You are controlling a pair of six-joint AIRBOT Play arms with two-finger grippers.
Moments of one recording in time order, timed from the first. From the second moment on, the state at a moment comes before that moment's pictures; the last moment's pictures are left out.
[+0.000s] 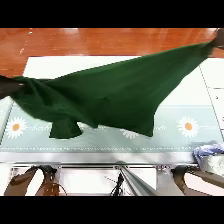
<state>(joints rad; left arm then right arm) 0.31 -0.70 1.17 0.89 -1.46 -1.51 -0.07 -1.32 1.91 -1.42 1.52 1.35</state>
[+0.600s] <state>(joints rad) 0.14 -1.26 1.01 0.77 -0.78 -1.17 -0.07 -1.76 1.90 -1.28 1.19 1.37</state>
